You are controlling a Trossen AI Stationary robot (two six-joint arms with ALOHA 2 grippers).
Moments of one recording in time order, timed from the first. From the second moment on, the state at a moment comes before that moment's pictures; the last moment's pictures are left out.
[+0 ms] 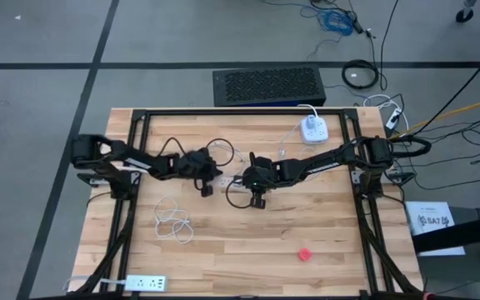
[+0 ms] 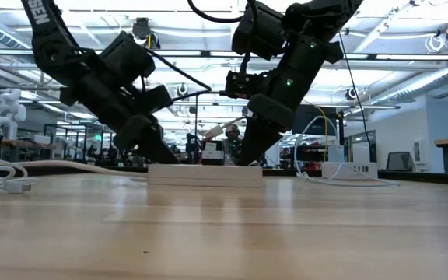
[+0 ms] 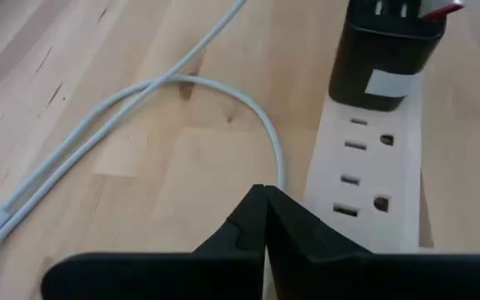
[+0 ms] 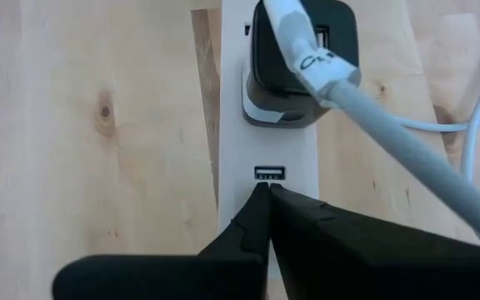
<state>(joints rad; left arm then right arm) 0.18 1.56 0.45 0.45 0.00 0.11 0.01 1.92 1.13 -0.34 0.15 0.13</state>
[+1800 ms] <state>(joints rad) 0.12 1.62 0.45 0.48 0.03 0.06 0.06 1.78 1.13 -0.82 -0.14 0.33</state>
